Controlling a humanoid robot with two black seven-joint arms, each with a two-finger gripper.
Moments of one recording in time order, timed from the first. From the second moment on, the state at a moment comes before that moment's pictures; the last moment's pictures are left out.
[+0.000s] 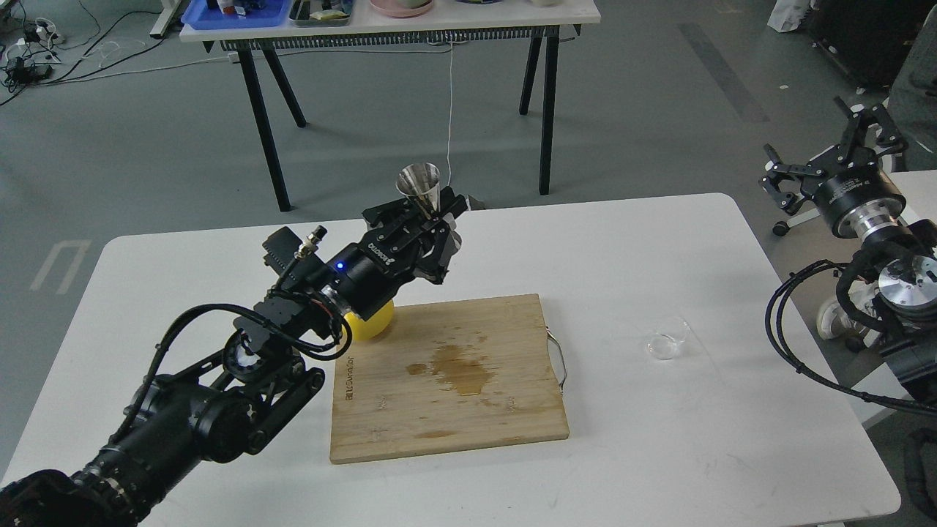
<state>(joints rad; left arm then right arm) -0.65 -0.02 -0.71 -0.78 2.17 0.49 -0.49 0.66 -0.45 1.18 0.50 -0.01 0.49 0.06</state>
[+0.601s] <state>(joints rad) -0.55 -0.04 -0.59 -0.56 2.18 0.49 -0.49 0.66 -0.45 1.18 0.50 -0.01 0.49 0.05</state>
